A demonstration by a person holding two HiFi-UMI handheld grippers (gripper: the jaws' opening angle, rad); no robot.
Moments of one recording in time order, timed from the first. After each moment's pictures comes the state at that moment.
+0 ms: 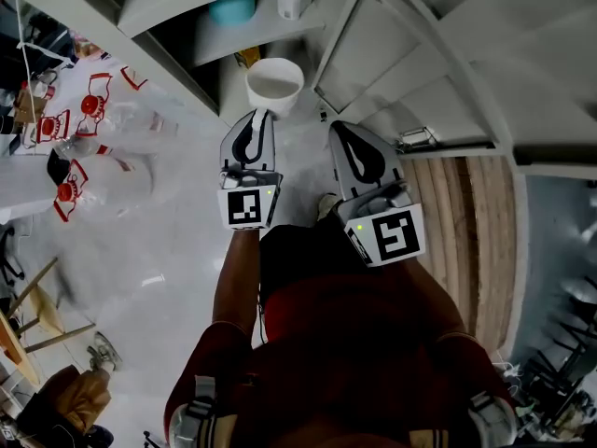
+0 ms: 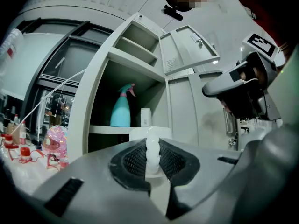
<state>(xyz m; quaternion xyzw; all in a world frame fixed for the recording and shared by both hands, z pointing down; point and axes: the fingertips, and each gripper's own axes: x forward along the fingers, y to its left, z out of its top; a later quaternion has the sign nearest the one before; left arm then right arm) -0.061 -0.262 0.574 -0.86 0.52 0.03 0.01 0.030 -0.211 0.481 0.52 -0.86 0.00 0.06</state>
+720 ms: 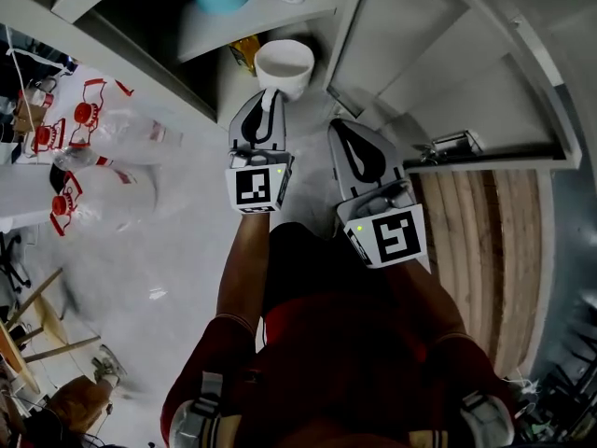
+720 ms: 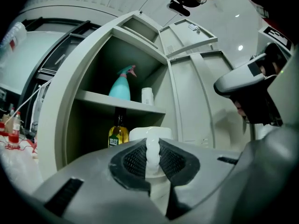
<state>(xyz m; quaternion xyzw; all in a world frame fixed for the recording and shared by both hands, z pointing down) -0.041 -0.318 0.653 -0.86 0.51 0.03 0.03 0.032 -0.235 0.572 0.52 -0.85 -0.01 0.02</state>
